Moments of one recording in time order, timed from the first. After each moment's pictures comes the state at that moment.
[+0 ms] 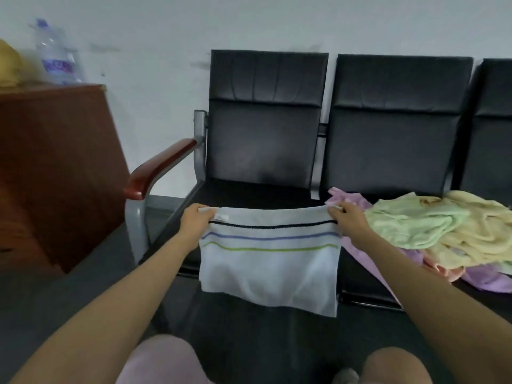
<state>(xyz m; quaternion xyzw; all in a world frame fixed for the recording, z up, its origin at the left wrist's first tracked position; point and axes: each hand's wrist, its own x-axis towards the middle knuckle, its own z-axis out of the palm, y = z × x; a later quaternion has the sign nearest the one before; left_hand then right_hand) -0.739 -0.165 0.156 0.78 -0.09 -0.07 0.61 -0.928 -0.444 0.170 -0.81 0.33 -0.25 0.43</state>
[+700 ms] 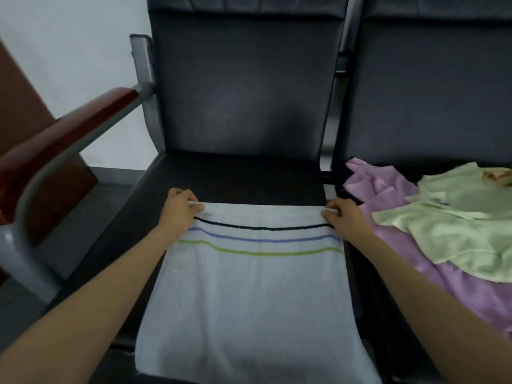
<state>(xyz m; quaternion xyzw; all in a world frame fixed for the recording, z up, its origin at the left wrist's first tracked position) -0.556 -0.299 0.045 0.92 -0.20 -0.06 0.35 -0.775 -0.585 0.028 -0.87 0.34 -0.13 0.33</state>
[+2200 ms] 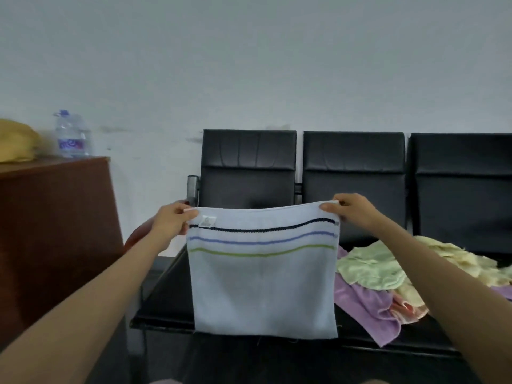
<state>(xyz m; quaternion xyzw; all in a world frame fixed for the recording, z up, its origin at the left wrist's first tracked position) -0.764 -0.127 0.301 0.74 -0.24 0.00 0.62 -1.014 -0.435 0.336 -0.89 0.20 -0.26 0.32</state>
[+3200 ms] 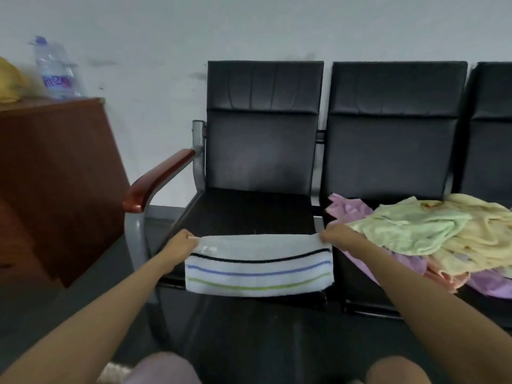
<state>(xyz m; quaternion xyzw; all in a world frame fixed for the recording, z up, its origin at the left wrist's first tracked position) -0.725 -0.129 0.142 0.88 -0.16 -0.13 0.42 -0.918 -0.434 0.175 -0.87 0.37 -0.02 0.33</state>
